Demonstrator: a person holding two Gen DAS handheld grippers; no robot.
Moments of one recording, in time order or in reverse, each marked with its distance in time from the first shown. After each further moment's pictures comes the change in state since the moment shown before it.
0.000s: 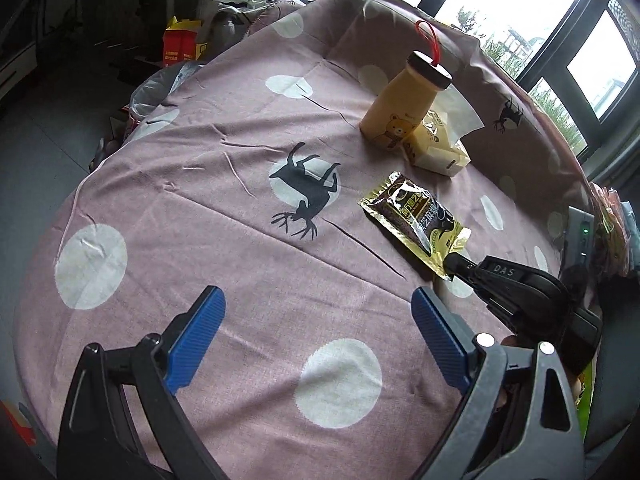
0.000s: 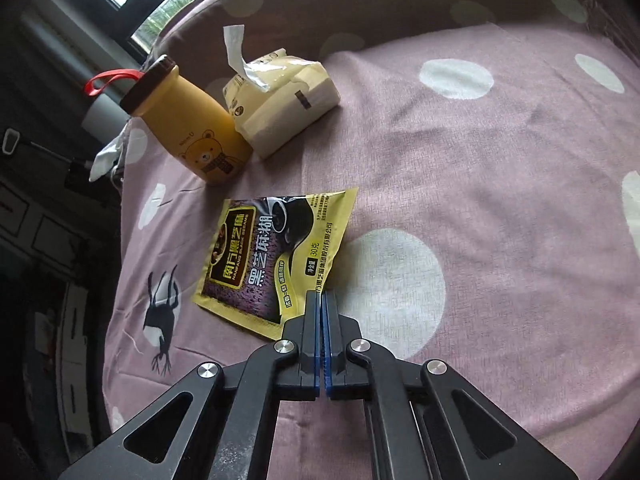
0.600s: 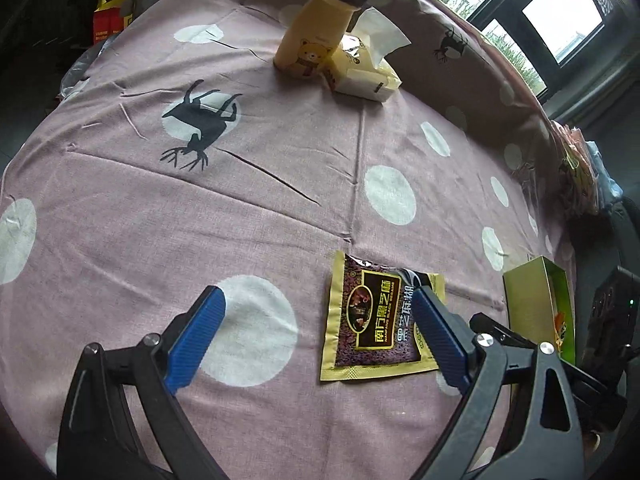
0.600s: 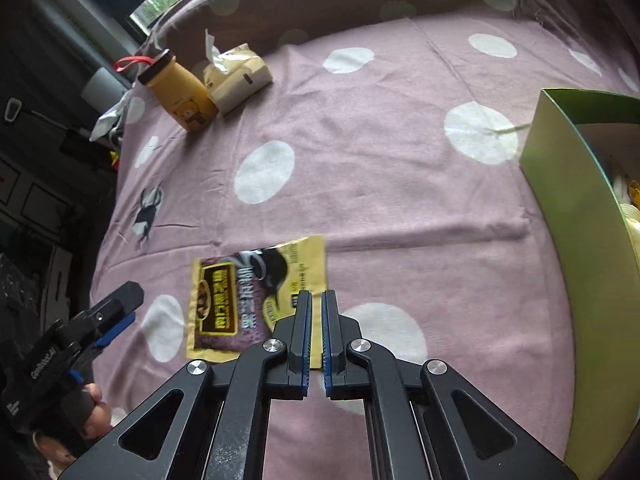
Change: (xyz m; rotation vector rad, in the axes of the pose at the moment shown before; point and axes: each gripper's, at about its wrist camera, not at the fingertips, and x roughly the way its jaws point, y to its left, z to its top) left arm 0.024 -0.054 -0.032 0.140 0.178 -0.146; right arm -0.107 -0.068 -0.061 -0.031 0.081 -0.113
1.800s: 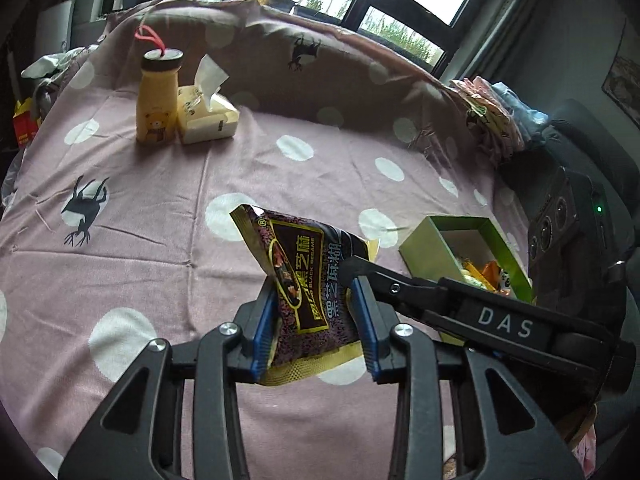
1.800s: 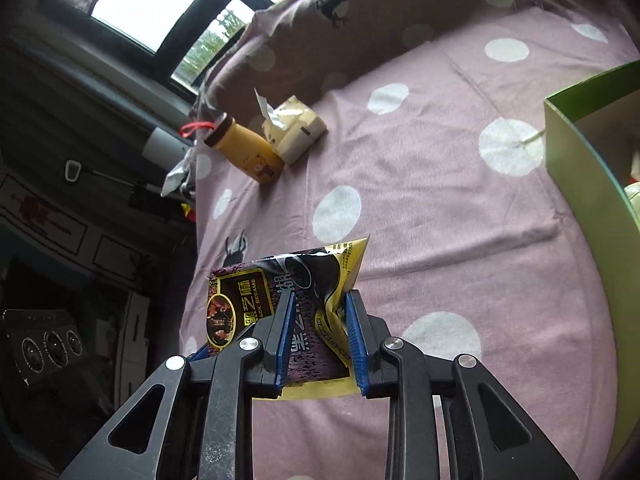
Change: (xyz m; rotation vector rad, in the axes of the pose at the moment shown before) left arm -0.041 -0.119 -0.030 0.318 -0.132 -0.189; right arm -0.051 -0.009 -0.005 0.120 -0.147 0.330
